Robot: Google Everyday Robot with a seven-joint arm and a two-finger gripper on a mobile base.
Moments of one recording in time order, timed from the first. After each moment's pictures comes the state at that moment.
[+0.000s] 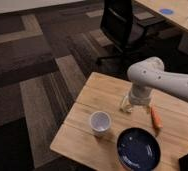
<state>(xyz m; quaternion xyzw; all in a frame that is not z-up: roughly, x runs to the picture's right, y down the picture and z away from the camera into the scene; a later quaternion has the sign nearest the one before) 0.217 0.102 0.709 -0.20 0.28 0.69 0.64</state>
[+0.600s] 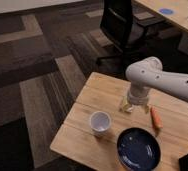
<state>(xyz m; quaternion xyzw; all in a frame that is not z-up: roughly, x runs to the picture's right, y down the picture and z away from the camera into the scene) 0.232 0.105 0.712 -0.19 0.29 0.68 0.64</state>
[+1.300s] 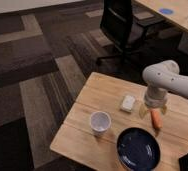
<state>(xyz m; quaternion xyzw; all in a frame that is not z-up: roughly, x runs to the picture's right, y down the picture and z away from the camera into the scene) 0.308 0.123 0.718 -0.25 0.31 0.57 0.72</state>
